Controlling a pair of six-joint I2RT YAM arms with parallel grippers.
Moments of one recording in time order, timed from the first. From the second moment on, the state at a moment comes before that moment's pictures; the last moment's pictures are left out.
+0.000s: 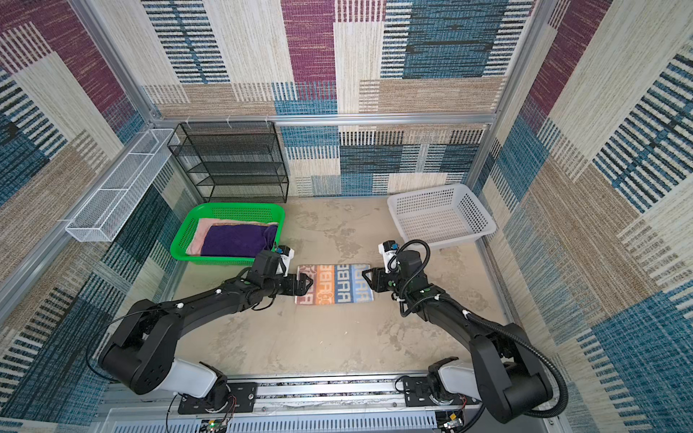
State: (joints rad) left arm -0.46 1.49 0.72 -0.05 0.19 -0.36; right arm 0.34 1.27 0.54 0.12 -0.41 0.38
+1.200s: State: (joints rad) left arm -0.45 1.76 0.78 0.13 0.42 -0.45; right arm 0.38 1.63 0.56 0.36 -0.42 0.50
